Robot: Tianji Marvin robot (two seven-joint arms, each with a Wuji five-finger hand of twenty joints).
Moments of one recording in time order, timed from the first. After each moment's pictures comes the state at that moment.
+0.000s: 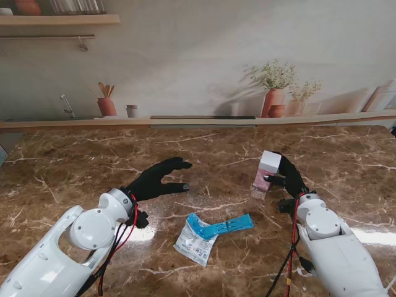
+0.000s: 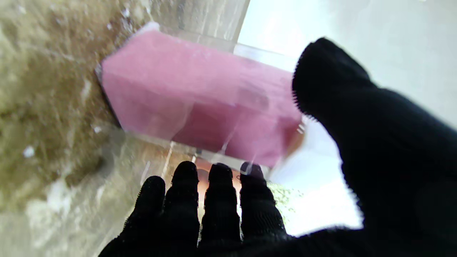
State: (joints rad) left arm 1.54 -1.10 -1.15 -1.74 0.33 0.01 -0.18; right arm -1.35 -1.22 1.41 -0.99 0.06 -0.27 0.03; left_hand 0.71 -0.22 0.04 -0.04 0.37 -0.07 0.19 0.27 0.21 -0.04 0.16 0.30 0.11 0.07 0.11 0.46 -0.06 0.04 0.14 0.53; right_hand 0.48 -0.97 1.14 -0.20 0.30 0.02 0.12 0.43 0.34 -0.04 0.11 0.31 0.31 -0.04 0.08 0.32 -0.03 -0.10 0.38 0.60
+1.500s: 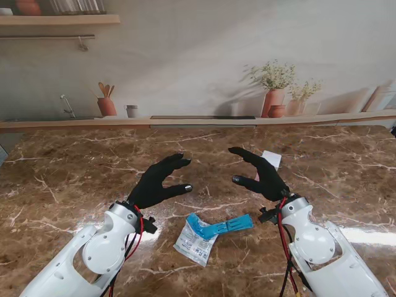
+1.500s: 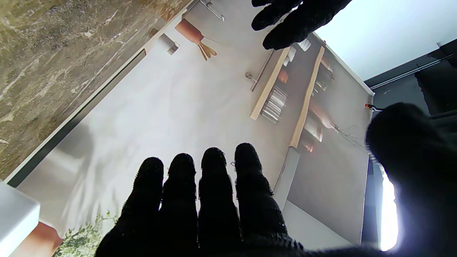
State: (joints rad) left arm 1.61 -1.15 -1.11 -1.69 0.45 -0.20 0.16; right arm -1.63 -1.13 1.33 -1.58 -0.23 -0.44 -0.05; left_hand 0.61 -0.21 0.03 -0.04 0.46 0.07 0.17 0.18 0.29 0.00 0.22 0.22 0.22 0.02 0.12 0.35 -0.01 -0.04 0.55 0.34; right_hand 0.16 -0.51 0.75 -0.04 0.44 0.07 0.15 0.41 0.50 0.04 0.07 0.16 0.40 0.00 0.07 0.18 0.16 -0.05 0.38 0.45
